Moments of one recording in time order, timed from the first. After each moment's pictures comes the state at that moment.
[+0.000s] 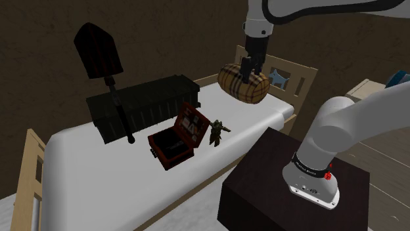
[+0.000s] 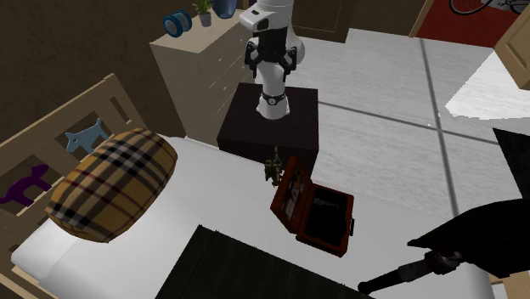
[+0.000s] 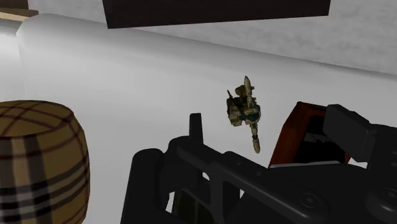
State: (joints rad) arm 0.02 -0.75 0.05 -2.43 -0.02 1.65 0.06
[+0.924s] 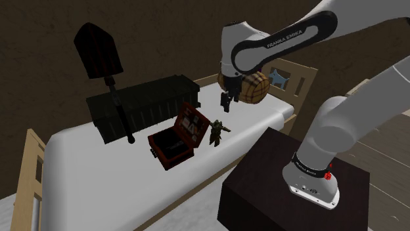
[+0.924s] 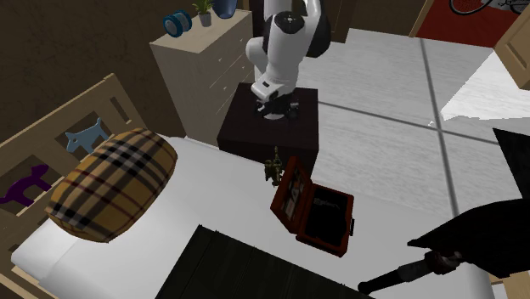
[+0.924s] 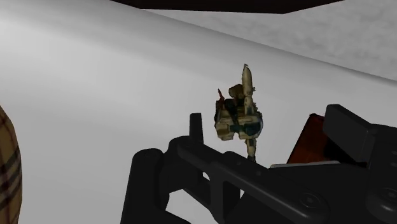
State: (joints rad) arm 0.05 -0.46 0.10 -2.59 -0.02 2.06 0.06
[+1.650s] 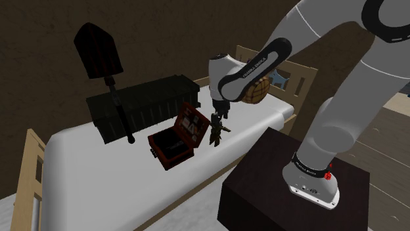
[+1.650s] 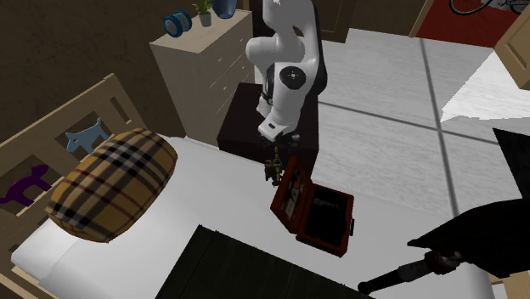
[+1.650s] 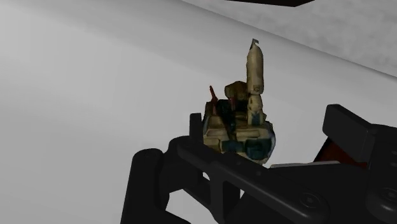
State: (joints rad) arm 0.06 -0.14 0.13 -2.60 -0.07 2.37 0.08
